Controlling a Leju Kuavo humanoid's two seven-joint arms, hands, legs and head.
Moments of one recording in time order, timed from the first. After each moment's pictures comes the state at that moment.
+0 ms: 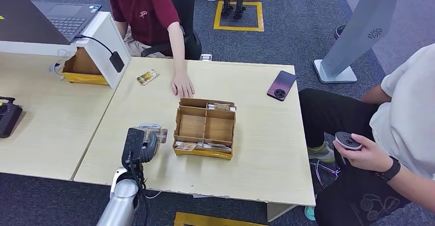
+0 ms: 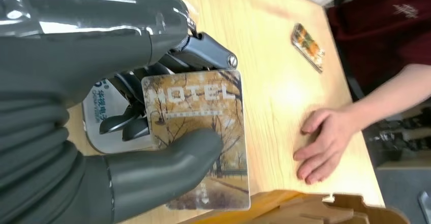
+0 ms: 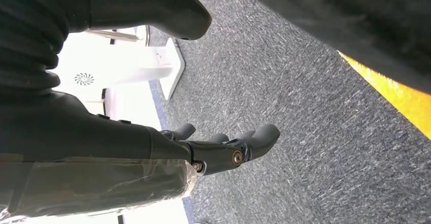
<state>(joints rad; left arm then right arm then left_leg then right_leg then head) -0.20 -0.19 0.00 -1.12 -0.47 0.28 -0.29 -0.05 0.13 -0.61 -0.20 1.51 -0.07 0.13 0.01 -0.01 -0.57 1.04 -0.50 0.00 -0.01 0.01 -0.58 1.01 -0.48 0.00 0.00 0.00</state>
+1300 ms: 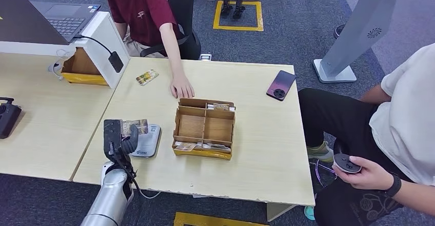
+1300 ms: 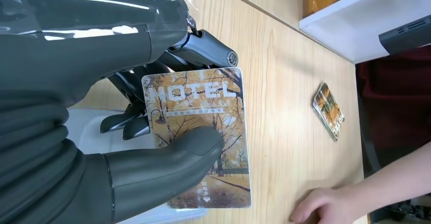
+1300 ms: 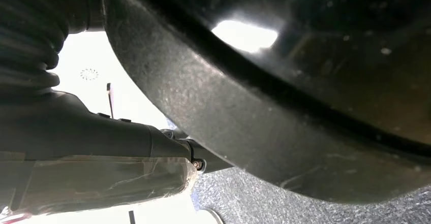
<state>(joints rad) -0.30 -0.12 0.08 -0.98 -0.27 0.38 -0.32 -0.05 0.22 -0.55 -0.20 1.51 -0.11 0.20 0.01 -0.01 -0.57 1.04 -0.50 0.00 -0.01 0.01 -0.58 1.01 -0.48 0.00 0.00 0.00</state>
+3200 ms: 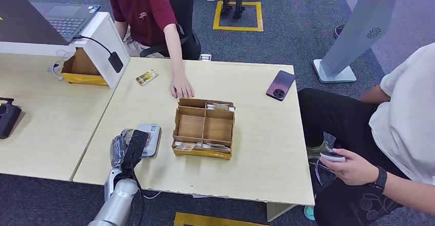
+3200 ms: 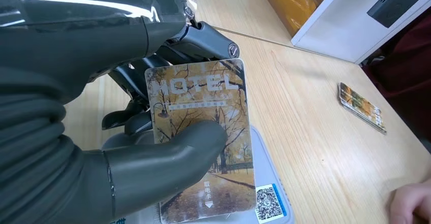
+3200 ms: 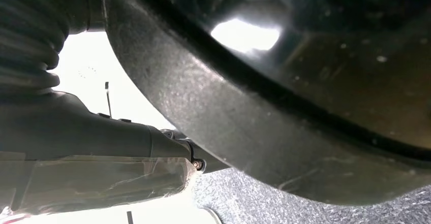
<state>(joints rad) -0.28 -0.14 0.08 -0.88 -0.77 0.58 -0.24 -0.05 0.22 -0.55 -0.20 1.51 -0.10 0.19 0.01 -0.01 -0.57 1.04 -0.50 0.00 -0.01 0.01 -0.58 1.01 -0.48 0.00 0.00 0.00</state>
